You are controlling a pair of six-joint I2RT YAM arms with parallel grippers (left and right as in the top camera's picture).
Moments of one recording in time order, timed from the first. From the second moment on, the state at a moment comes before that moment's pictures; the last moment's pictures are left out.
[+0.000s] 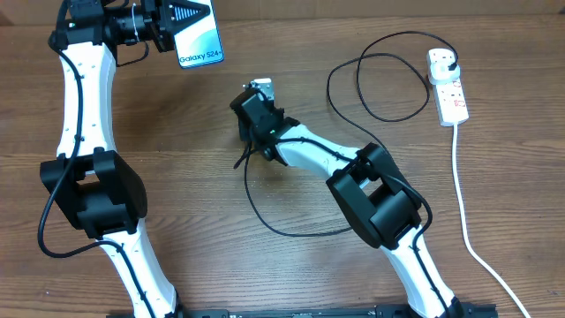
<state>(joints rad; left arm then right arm) 0.16 2.21 2.18 -0.68 1.53 -0.70 0.73 2.37 1.68 -0.24 0.28 0.57</state>
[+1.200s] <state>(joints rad) 0.16 2.21 2.18 -0.68 1.53 -0.70 0.64 2.37 1.89 -0.87 -0.12 0.65</state>
